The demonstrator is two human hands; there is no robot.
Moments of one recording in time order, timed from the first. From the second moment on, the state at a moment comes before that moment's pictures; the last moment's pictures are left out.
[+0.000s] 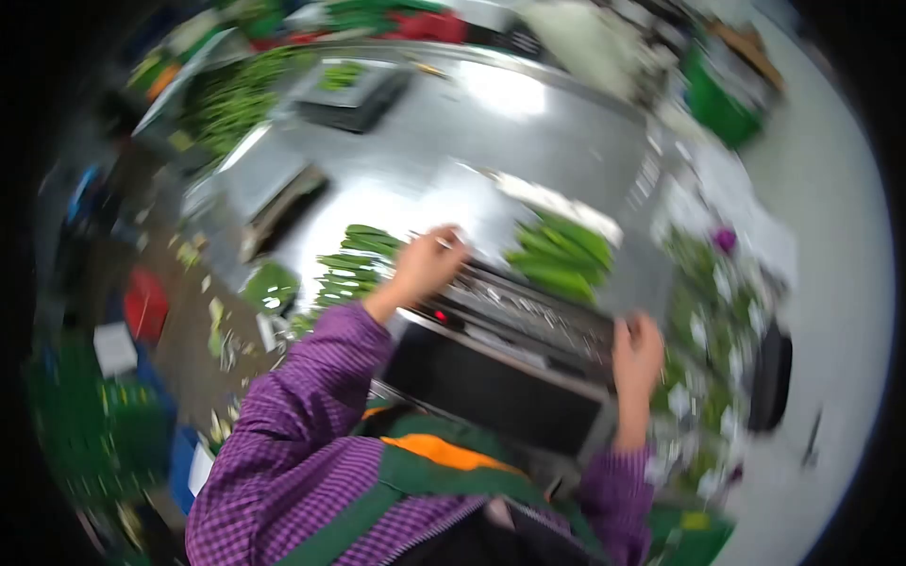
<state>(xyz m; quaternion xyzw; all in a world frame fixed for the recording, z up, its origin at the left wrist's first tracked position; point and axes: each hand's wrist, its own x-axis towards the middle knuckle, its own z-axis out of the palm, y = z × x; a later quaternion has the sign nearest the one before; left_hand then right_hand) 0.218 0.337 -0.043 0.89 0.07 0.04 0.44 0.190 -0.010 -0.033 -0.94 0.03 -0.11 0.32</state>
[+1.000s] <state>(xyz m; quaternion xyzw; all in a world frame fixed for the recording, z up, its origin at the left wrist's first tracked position) 0.168 0.332 -0.005 0.74 0.11 -0.19 0.63 0.153 -0.028 -0.023 -0.58 0.18 0.07 0.79</state>
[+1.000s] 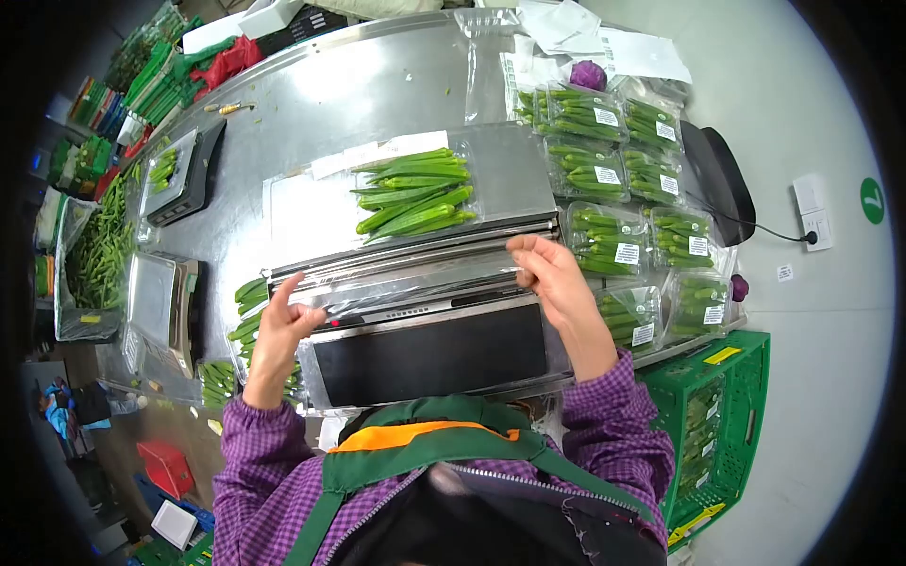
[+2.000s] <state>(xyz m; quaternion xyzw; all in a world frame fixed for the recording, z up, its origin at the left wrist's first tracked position) 0.254 0.286 -0.025 0.59 0.02 -0.35 0.72 0.233 -0.016 -0.014 -0.71 0.07 0.26 0.65</state>
